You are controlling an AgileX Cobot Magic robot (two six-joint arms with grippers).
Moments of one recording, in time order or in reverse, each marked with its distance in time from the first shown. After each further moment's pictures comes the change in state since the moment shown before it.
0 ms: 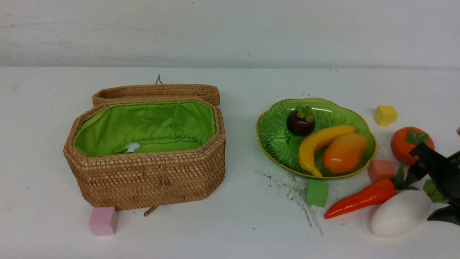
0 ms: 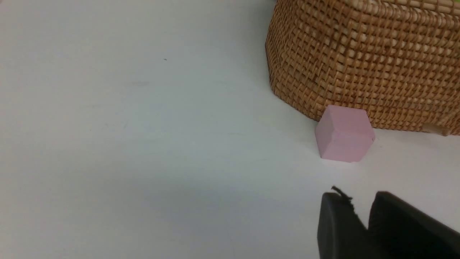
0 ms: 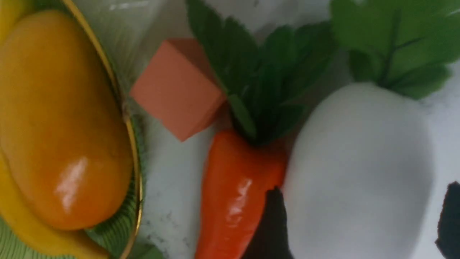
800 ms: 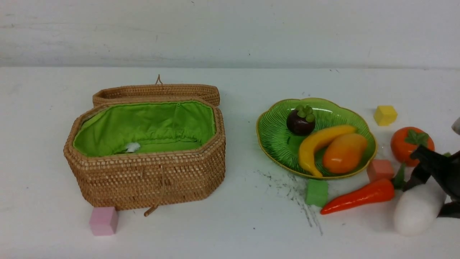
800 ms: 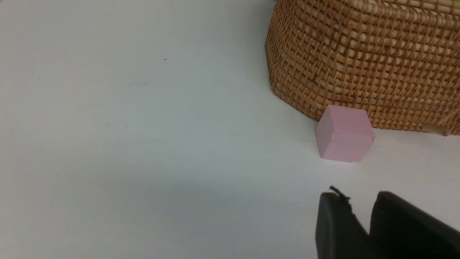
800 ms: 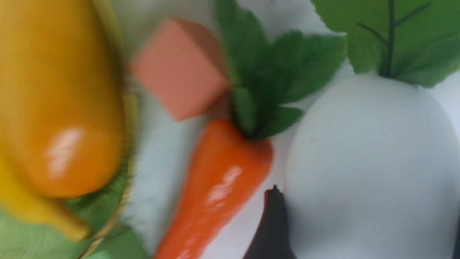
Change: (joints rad) right arm 0.001 -0.076 0.003 -0.080 0.011 -0.109; left arm 0.000 0.000 0.000 0.000 0.000 0.000
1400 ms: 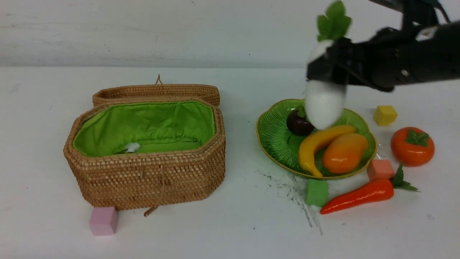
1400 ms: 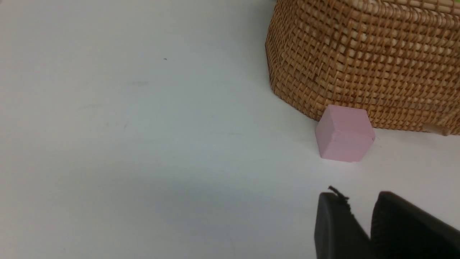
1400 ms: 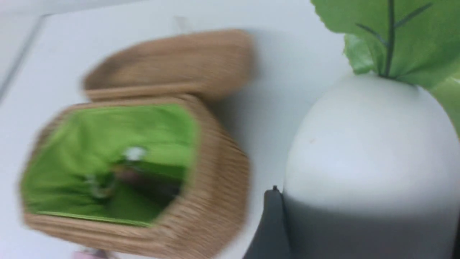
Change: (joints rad) right arm 0.448 -0.035 -0.438 0.210 -0.090 -0.609; left arm 0.000 0.000 0.000 0.000 0.000 0.000
